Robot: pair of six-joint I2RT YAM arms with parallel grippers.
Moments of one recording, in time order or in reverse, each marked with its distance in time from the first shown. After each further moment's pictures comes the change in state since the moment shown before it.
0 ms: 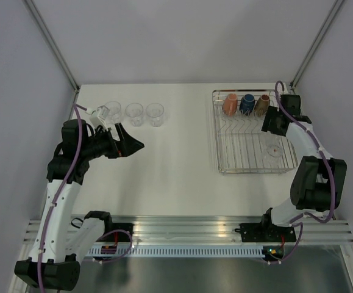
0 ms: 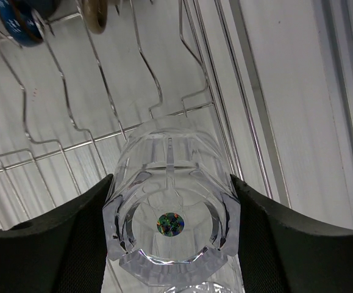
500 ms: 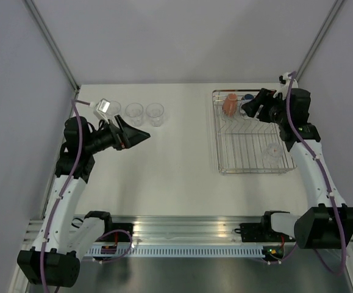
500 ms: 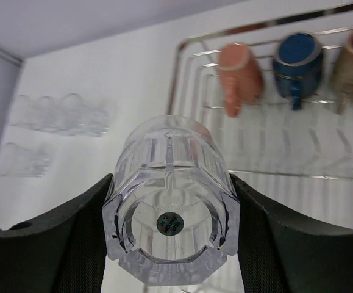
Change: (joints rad) left arm 0.000 0.031 -0.107 0.393 0.182 -0.238; right arm 0.100 -0.338 0.014 0.105 -0.416 0.196
